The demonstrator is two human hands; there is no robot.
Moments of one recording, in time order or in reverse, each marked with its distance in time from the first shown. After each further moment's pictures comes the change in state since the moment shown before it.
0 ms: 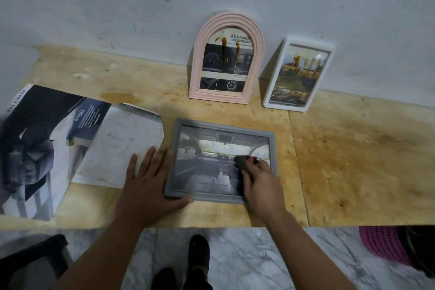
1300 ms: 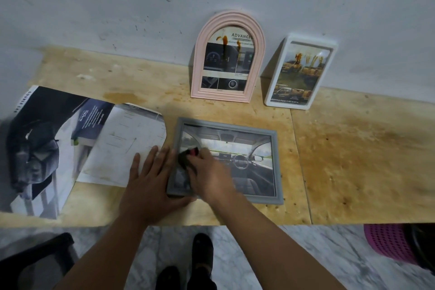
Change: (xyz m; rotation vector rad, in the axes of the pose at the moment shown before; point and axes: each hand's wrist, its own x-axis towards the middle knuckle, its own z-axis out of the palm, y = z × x) left_hand -0.001 0.002 0.002 -0.004 0.022 0.007; right_hand 0.021 -0.112 0.032 0.057 -0.125 -0.327
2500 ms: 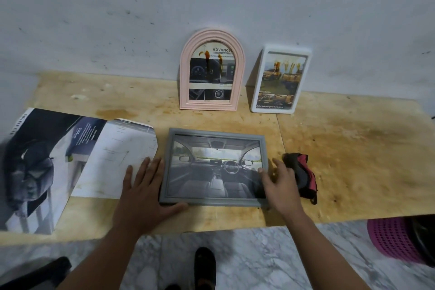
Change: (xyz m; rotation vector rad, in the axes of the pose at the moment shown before) left_hand 0.000 0.002 0.001 0.016 0.032 -0.014; right_hand -0.086 0.146 -0.064 0.346 0.241 0.660
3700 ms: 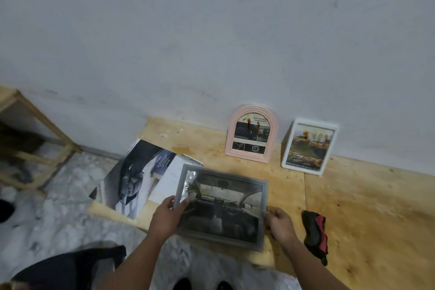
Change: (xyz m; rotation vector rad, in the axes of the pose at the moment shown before) left_hand -0.048 0.041 -0.137 -0.920 0.052 -0.917; right_hand -0.015 -0.075 -0.041 0.456 -0.480 0.188
